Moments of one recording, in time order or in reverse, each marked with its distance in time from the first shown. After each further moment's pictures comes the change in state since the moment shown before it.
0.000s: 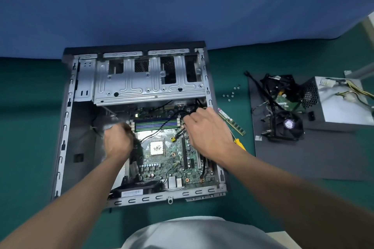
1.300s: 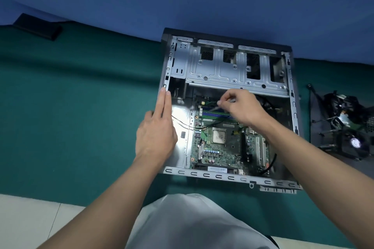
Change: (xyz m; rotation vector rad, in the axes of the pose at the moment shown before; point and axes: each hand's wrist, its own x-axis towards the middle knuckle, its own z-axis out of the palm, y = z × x) left_hand -0.039 -0.088 -0.097 0.210 0.076 0.435; right_hand 0.091 -0.092 -0.012 0.716 -0.276 0.477
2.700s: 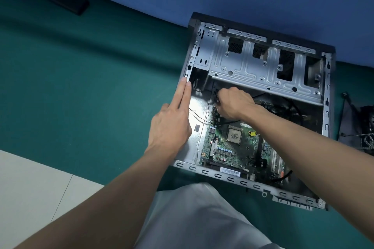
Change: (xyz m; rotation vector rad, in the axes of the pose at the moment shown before) left_hand 0.001 0.000 -0.001 0.019 -0.040 -0.054; right_hand 0.055 -0.014 0.060 -0.813 -0.192 -0.237
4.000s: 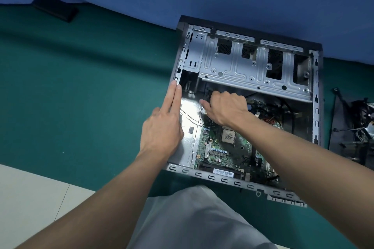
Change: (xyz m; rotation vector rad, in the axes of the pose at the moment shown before) left_hand 0.001 -0.001 0.003 0.011 0.010 0.004; right_hand -0.013 -0.006 0.006 -0.035 0.104 0.076
